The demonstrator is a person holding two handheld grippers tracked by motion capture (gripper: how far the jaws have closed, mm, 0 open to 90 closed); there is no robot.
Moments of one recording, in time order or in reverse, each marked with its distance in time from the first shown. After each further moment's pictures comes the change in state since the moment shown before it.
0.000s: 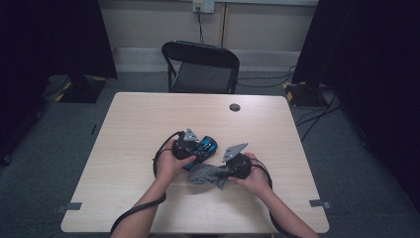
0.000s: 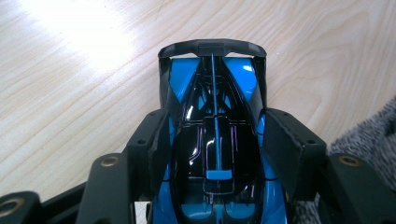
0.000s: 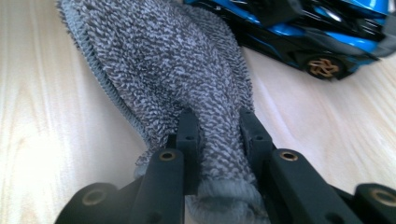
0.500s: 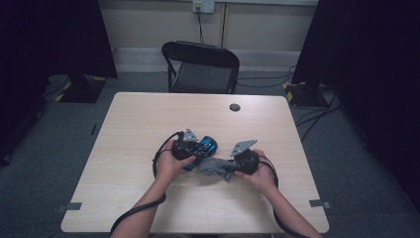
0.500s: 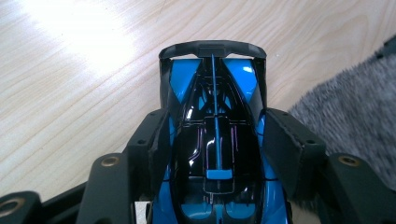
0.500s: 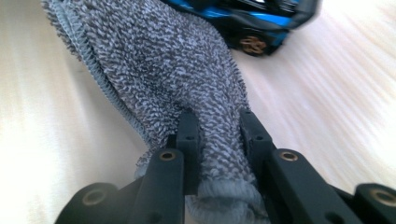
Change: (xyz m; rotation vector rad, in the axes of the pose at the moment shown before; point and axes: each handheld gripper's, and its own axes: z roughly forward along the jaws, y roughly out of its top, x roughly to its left) left arm 0.000 -0.002 -0.001 -0.010 0.000 0.000; right arm -0.018 -0.013 -0.013 -0.009 -0.117 0.065
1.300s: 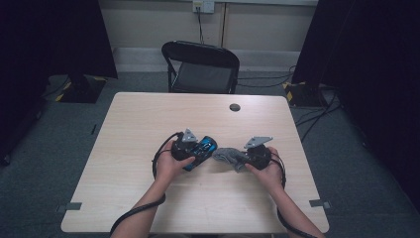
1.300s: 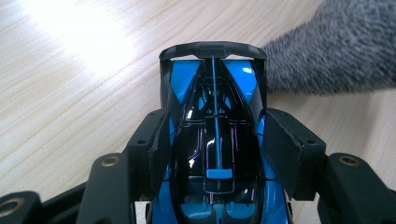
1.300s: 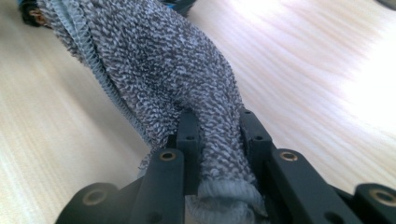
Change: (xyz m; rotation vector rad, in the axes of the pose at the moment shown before) left arm 0.000 -0.002 -0.001 -0.014 0.001 -0.002; right arm -0.026 -0.022 -0.018 -0.050 -0.194 0.154
